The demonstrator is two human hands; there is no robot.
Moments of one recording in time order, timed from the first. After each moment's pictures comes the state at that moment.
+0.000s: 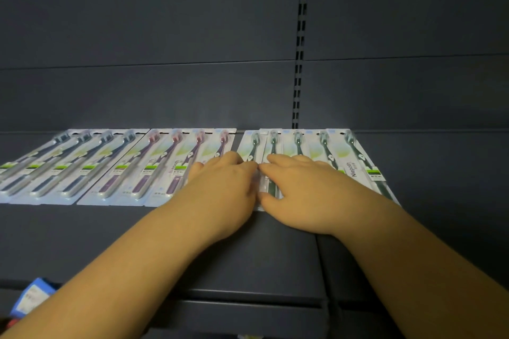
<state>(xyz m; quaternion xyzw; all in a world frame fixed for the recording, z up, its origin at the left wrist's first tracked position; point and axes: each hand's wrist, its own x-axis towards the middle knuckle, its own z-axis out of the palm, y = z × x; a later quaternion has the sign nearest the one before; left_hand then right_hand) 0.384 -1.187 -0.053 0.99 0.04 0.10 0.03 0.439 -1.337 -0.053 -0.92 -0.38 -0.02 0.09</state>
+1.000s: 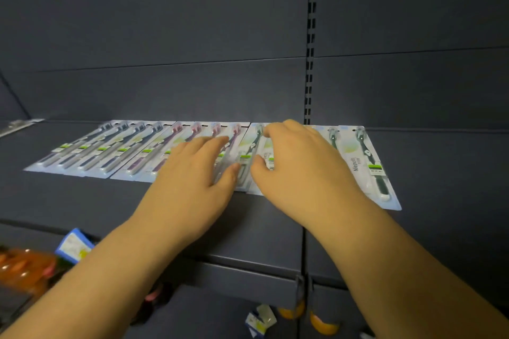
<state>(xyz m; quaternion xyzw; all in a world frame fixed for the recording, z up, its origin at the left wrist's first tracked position) 0.327 -1.194 -0.049 0.95 0.11 0.26 0.08 0.408 -1.345 -0.033 -0.89 -0.35 -0.17 0.25</state>
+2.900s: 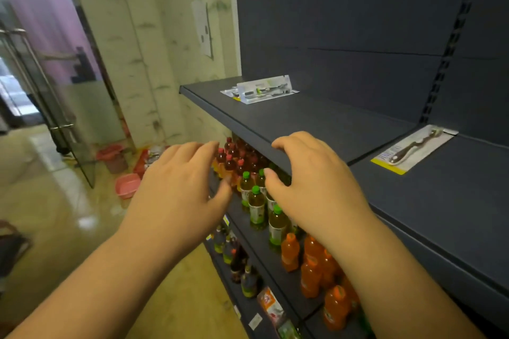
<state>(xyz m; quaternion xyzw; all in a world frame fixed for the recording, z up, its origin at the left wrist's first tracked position) -0.122 -0.549 -0.042 0.83 0.50 0.23 -0.11 0.062 -0.591 -0.049 -0.66 -0.67 -0.09 0.32</state>
